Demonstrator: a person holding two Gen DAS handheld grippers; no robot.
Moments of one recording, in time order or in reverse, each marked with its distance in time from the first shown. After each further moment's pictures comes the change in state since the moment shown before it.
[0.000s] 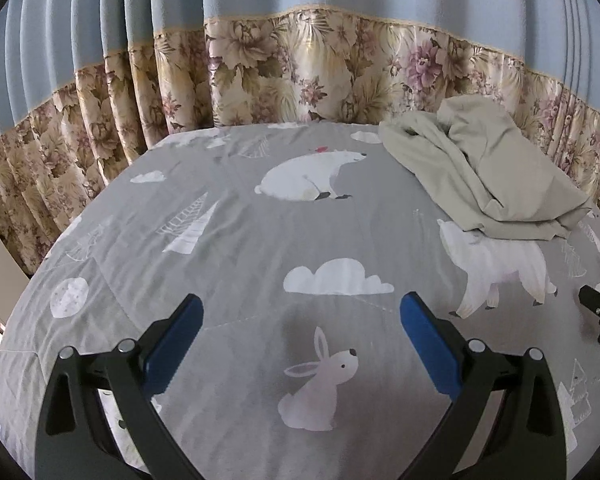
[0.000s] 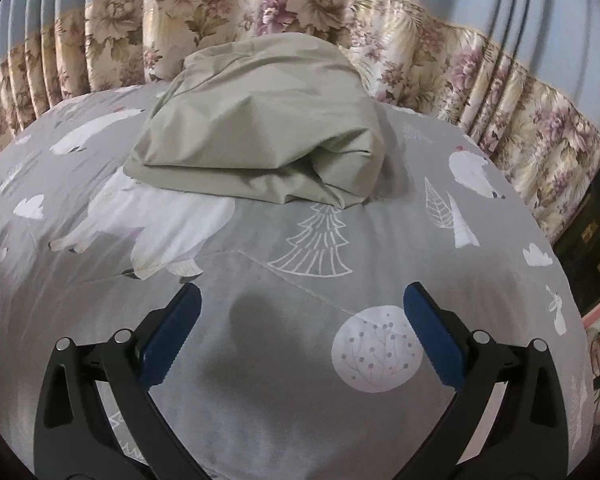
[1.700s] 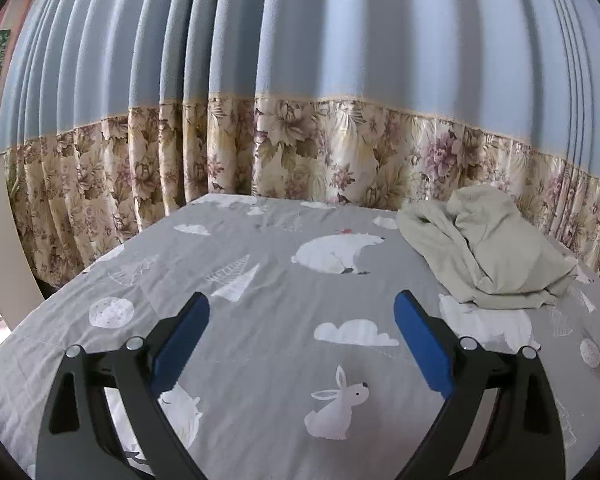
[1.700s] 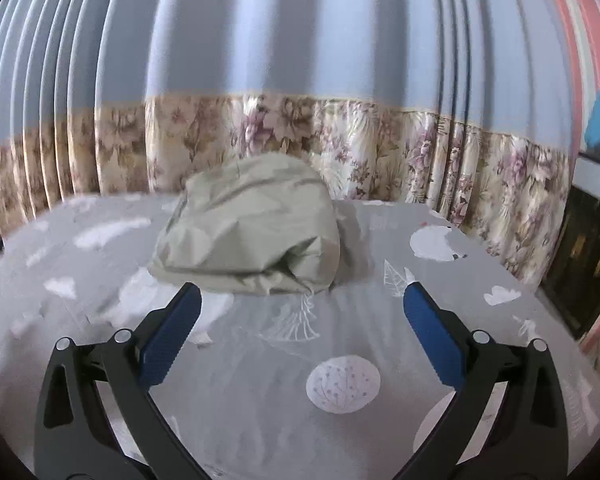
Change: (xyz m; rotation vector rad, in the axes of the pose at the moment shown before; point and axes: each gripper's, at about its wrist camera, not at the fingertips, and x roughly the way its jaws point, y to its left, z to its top) left arm -0.061 0.018 -0.009 -0.117 -0.283 0.051; right arm -0.071 -0.016 -0.015 0.097 -0.376 -0.023
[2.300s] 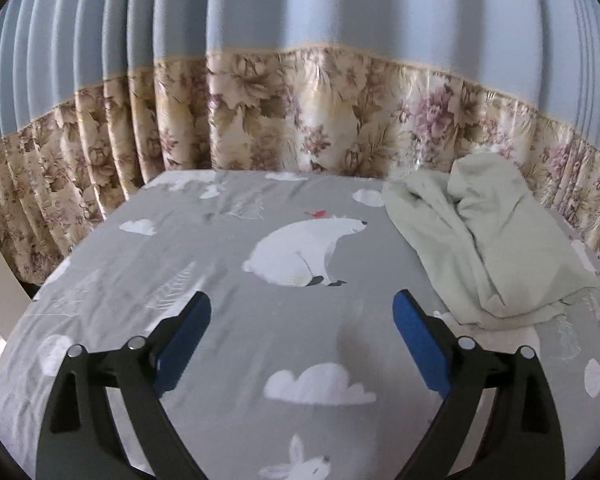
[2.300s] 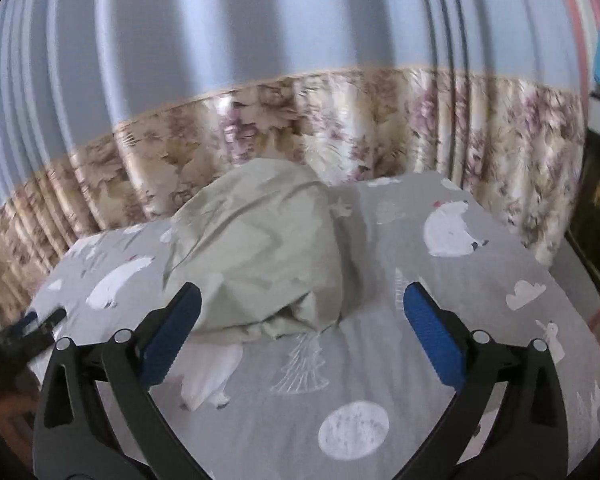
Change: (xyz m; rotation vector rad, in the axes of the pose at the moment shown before) left arm 0.078 -0.031 0.043 0.057 0.159 -0.048; right arm 0.036 -0.037 0.074 0.190 0.135 0.096
